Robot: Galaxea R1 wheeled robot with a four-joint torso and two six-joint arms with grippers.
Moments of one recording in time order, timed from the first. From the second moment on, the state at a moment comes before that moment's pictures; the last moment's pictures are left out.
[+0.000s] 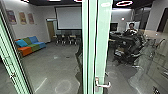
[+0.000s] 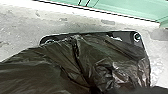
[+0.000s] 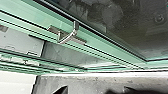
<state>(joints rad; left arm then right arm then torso) 1.41 2.90 -2.56 -0.32 0.07 0.31 -0.64 1.74 -0.99 0.36 -0.21 0.33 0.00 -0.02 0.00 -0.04</state>
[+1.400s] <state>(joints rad) 1.40 2.90 -2.58 -0.32 0.07 0.31 -0.46 2.15 -1.32 0.36 -0.28 0.66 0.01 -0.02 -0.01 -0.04</state>
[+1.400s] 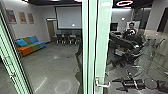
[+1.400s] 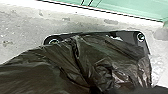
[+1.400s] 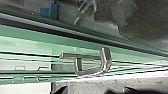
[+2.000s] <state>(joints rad) 1.40 2.90 -2.58 -0.32 0.07 0.31 -0.51 2.28 -1.47 0.36 -0.27 0.78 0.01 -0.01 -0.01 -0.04</state>
